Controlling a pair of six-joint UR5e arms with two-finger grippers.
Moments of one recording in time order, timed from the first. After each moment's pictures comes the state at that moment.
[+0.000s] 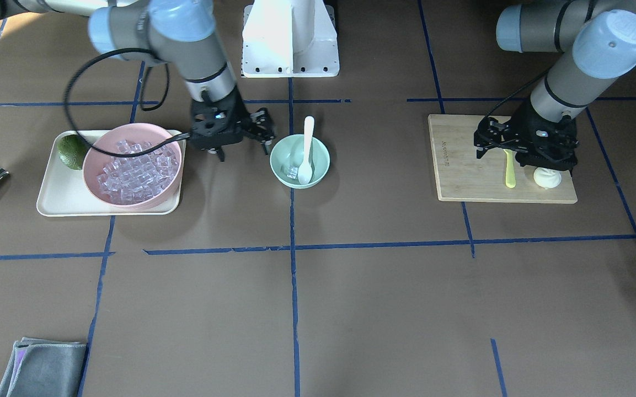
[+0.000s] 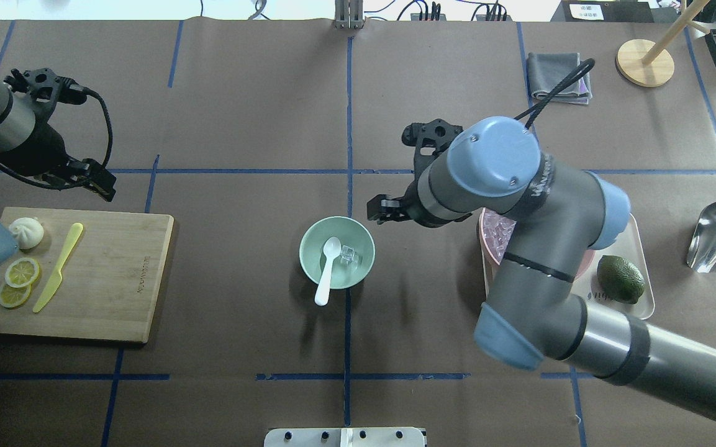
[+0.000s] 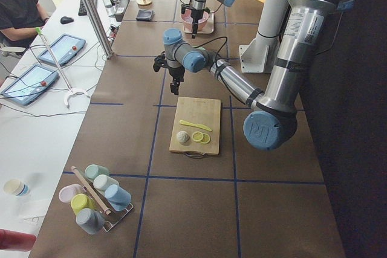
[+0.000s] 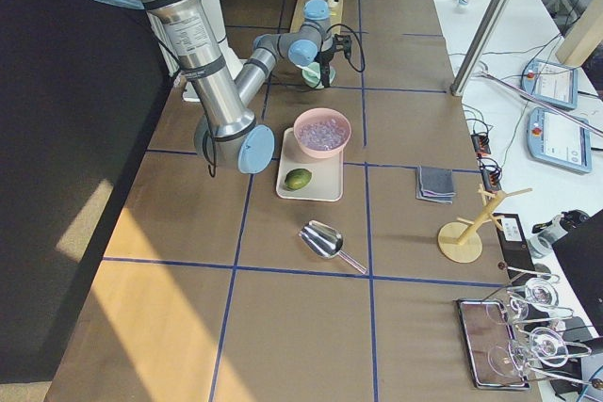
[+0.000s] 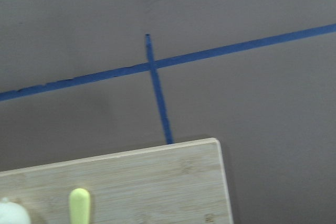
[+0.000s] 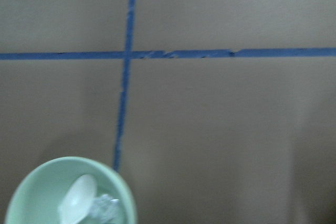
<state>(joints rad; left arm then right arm) -0.97 -1.78 -1.91 -1.54 -2.20 -0.55 0.62 -1.06 1.84 -1.45 1.92 1.16</state>
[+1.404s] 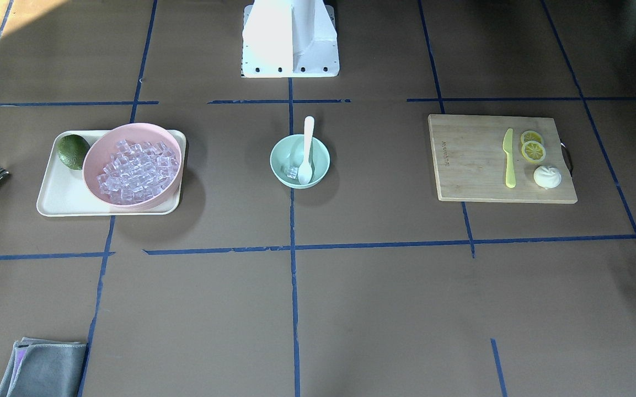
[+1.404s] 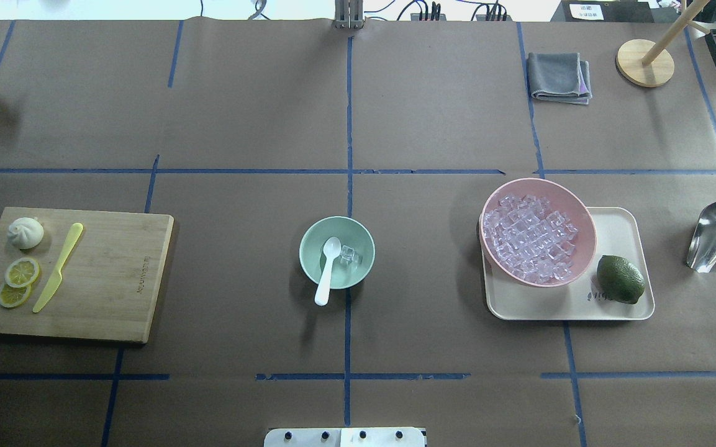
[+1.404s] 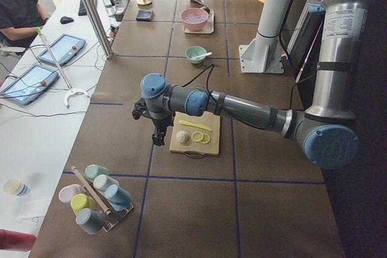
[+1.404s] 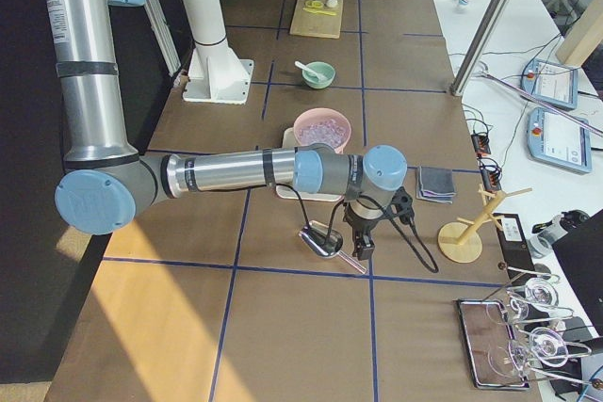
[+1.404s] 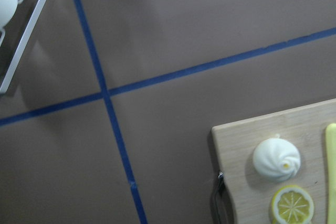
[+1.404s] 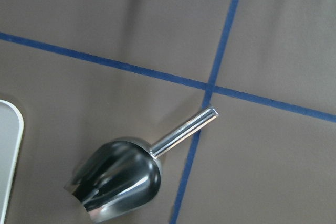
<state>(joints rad) -1.46 -1.57 -1.68 -1.53 -2.43 0.10 1.54 -1.49 1.60 -1.76 2.34 -0.27</state>
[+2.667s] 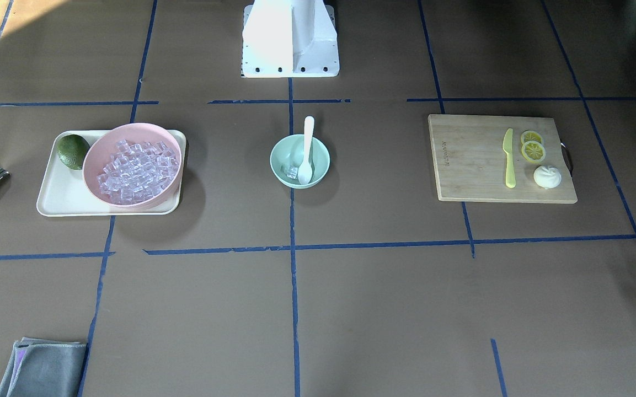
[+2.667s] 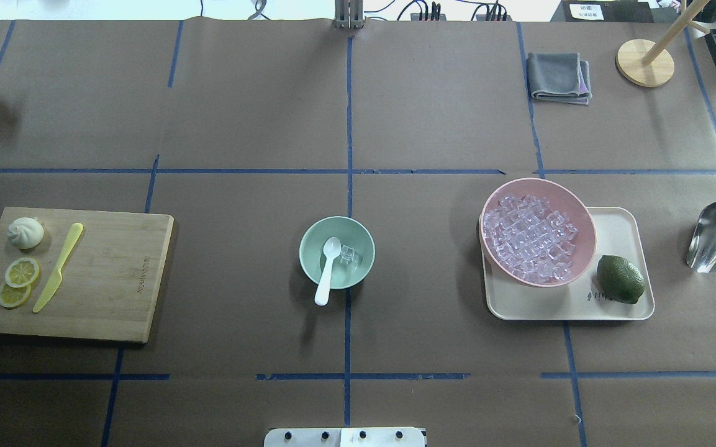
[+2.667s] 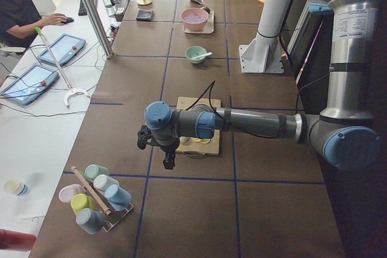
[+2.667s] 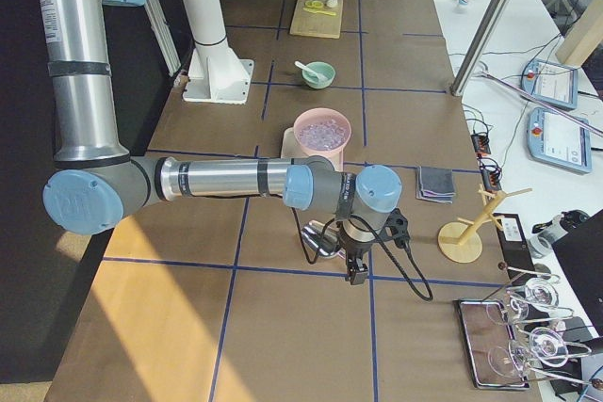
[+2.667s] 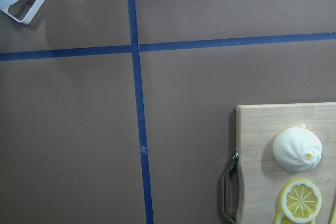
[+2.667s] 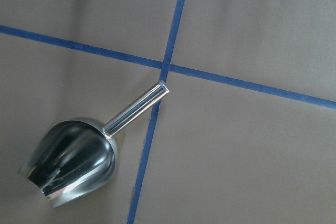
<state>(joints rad) -1.48 -1.54 -1.68 -1.53 -2.43 -0.01 1.58 -1.50 1.58 -1.76 2.29 -0.30</state>
